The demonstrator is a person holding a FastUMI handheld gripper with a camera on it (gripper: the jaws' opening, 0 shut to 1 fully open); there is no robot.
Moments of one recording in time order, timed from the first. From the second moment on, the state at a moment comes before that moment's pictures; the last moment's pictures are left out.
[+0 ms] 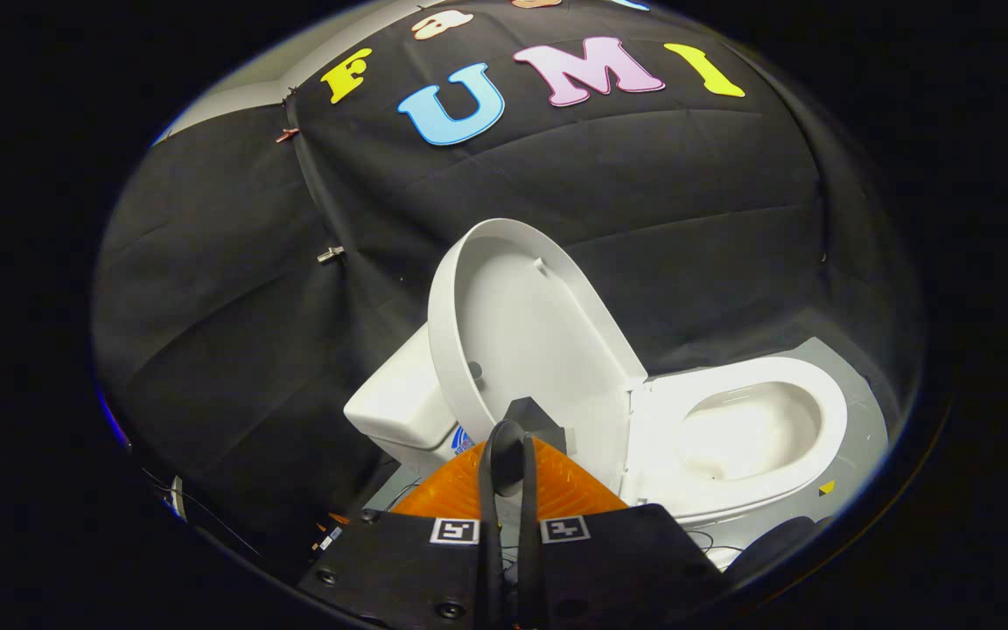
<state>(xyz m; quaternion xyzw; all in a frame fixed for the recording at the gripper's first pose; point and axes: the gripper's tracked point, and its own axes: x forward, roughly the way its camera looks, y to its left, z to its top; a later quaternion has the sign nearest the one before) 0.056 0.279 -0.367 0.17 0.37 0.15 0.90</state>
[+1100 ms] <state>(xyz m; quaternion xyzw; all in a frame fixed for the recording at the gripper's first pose) 0.060 0.270 -0.292 0.15 0.31 0.18 0.92</state>
